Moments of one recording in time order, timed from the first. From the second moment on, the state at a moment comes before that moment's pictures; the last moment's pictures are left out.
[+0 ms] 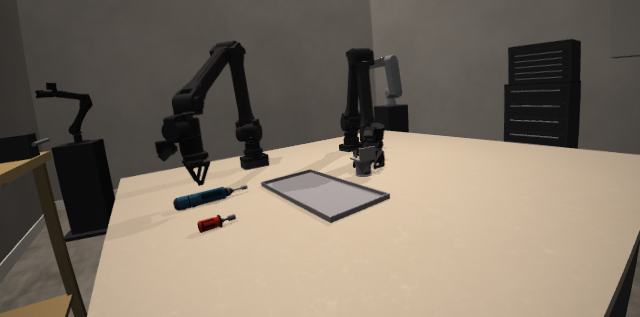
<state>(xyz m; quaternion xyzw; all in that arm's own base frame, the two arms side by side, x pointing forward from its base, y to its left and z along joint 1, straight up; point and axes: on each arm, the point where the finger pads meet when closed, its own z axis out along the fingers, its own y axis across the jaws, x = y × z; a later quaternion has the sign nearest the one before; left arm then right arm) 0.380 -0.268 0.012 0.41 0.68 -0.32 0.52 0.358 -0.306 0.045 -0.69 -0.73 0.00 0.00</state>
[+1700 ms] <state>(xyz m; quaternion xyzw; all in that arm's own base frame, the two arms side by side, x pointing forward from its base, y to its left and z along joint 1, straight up) 0.364 -0.235 0.056 0.41 0.68 -0.31 0.53 0.358 -0.306 0.045 -0.69 -0.73 0.00 0.00</state>
